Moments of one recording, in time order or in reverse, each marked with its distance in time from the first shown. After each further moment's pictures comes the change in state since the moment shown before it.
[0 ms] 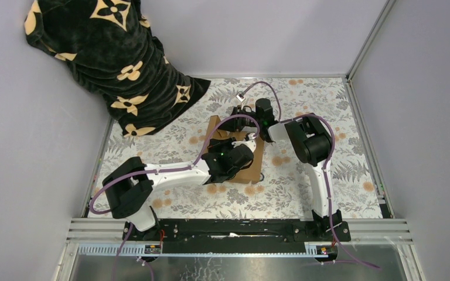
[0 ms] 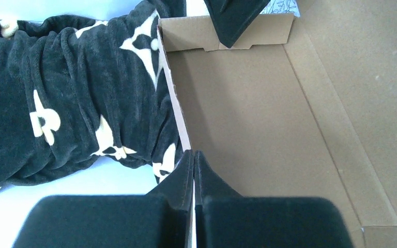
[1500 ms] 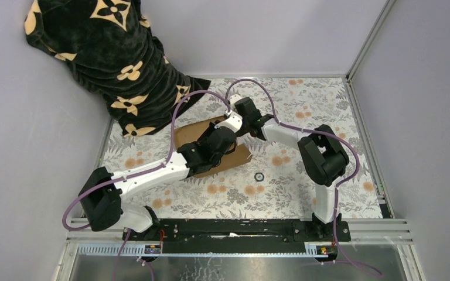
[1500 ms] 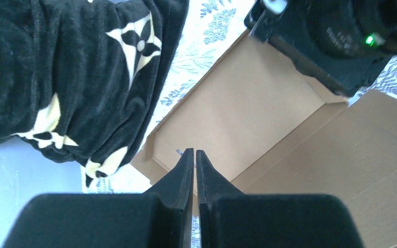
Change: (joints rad) left arm 0.117 -0.213 0.023 -0.010 0.150 -0.266; right arm 0.179 -0.318 0.054 -0.892 0.804 -0.488
